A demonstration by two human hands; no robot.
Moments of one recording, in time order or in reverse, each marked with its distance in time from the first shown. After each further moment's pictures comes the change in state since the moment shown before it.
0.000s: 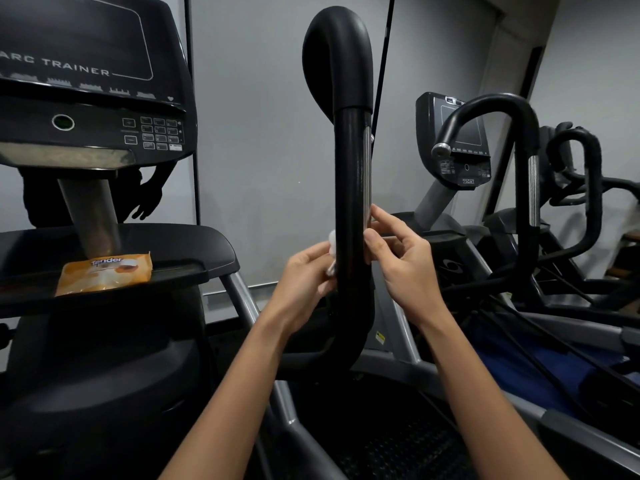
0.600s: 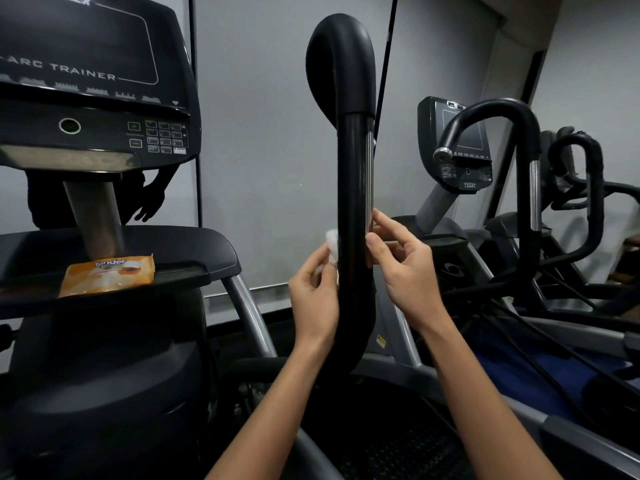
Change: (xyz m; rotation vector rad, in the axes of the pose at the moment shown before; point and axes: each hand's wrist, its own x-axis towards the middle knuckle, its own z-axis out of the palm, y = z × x) left_hand -0.018 -0.021 0.026 0.091 0.415 0.333; right_hand -0.002 -0.002 0.002 0.010 0.024 0.005
